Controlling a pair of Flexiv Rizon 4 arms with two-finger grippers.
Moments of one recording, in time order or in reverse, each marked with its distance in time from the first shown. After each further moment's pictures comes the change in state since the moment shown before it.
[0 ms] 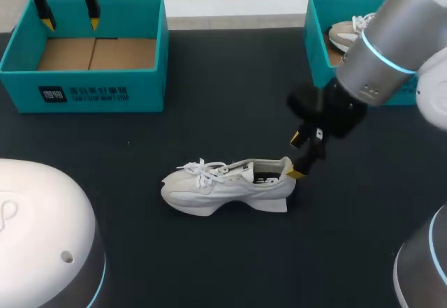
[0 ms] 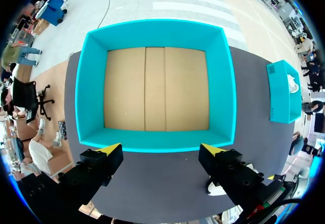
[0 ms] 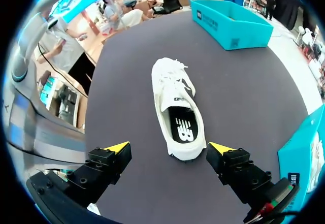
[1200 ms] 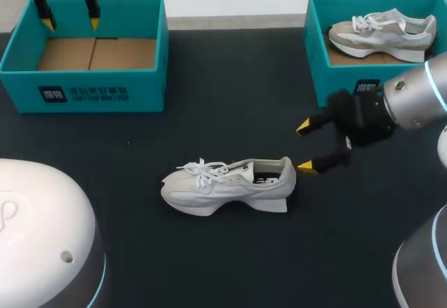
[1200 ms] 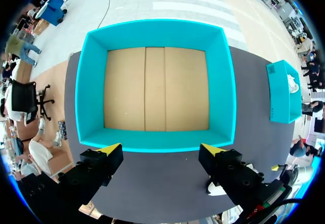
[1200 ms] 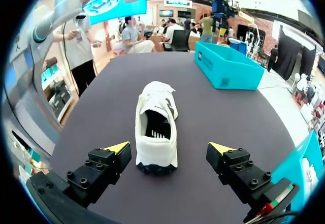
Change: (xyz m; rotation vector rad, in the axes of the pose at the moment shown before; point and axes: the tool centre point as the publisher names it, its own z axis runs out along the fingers) left arm 0.000 0.000 0.000 0.000 0.000 0.000; right arm -0.048 -0.015 0.007 -0.385 -0.106 -0.249
